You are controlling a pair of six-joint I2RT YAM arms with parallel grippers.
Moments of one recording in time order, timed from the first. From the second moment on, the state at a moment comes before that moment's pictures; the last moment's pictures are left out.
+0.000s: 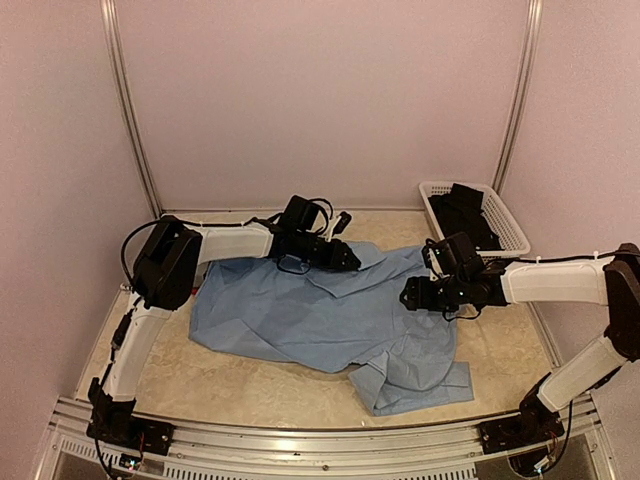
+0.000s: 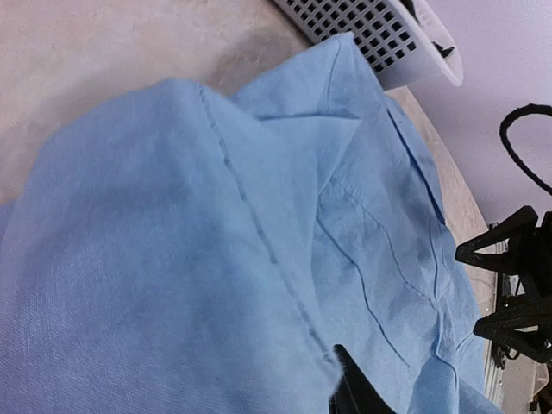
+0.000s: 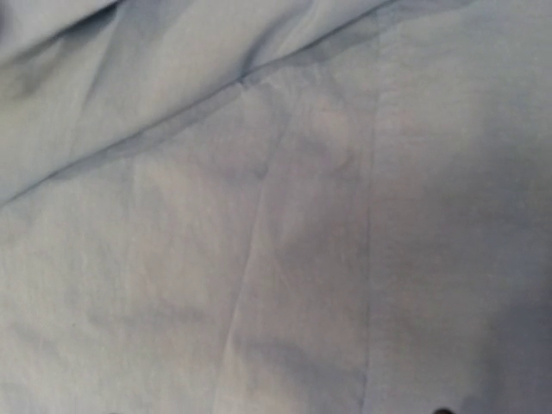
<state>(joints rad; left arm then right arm) -0.67 2.45 1.95 -0.15 0.58 -0.33 0.58 1.46 0.77 -0.17 0.04 0.53</state>
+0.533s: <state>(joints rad) -0.63 1.96 1.43 0.01 0.63 -0.29 0.58 1.37 0.76 -0.21 -0.06 0.44</state>
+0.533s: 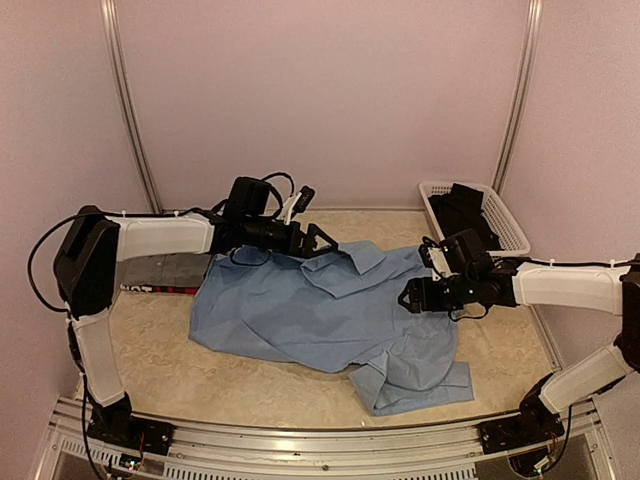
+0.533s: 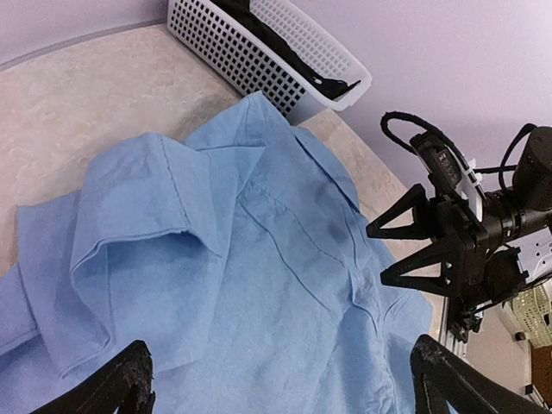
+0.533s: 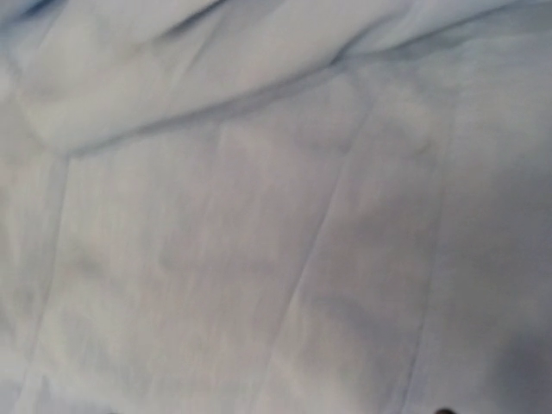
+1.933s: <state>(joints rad) -0.84 1.54 0.65 -0.01 0.09 -0.46 0.49 1.48 0.65 -0.18 -0.12 0.34</state>
